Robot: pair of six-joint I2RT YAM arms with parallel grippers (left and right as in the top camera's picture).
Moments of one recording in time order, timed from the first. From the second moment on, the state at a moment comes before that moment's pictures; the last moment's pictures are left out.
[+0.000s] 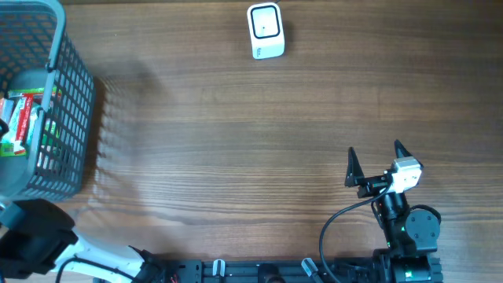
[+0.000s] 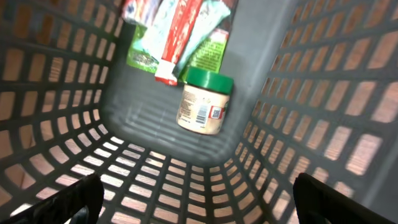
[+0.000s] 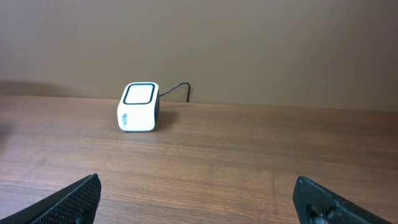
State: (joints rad) left arm 0.89 1.90 2.21 -1.64 0.14 0.56; right arm 0.05 0.03 0.01 0.00 -0.11 0.01
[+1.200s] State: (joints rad) left arm 0.83 1.95 1.60 -1.11 0.15 0.68; right arm 0.05 0.03 0.01 0.00 -0.11 0.01
